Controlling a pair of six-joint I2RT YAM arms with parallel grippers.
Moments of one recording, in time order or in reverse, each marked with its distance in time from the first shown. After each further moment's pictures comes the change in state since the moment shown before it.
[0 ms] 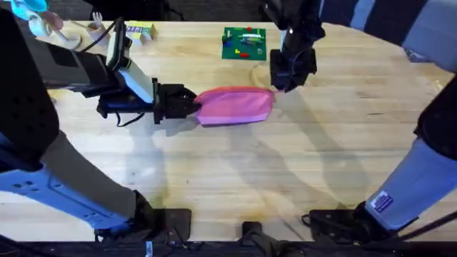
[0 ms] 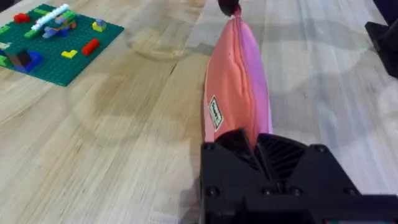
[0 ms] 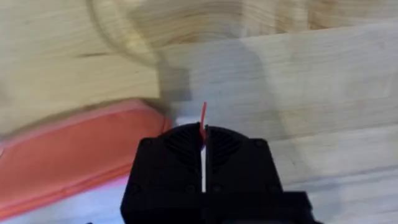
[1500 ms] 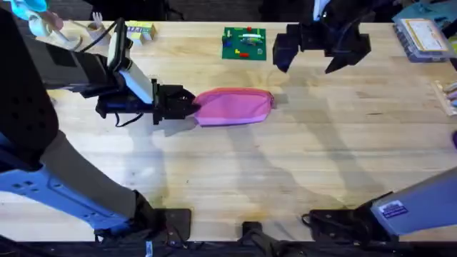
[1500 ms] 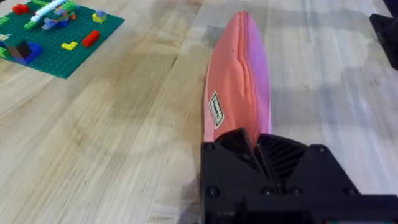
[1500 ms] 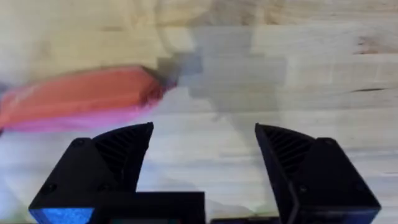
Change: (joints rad) left arm 0.006 0.000 0.000 0.002 -0.027 0.000; right arm -0.053 -0.214 0.089 -0.157 -0.031 -0.098
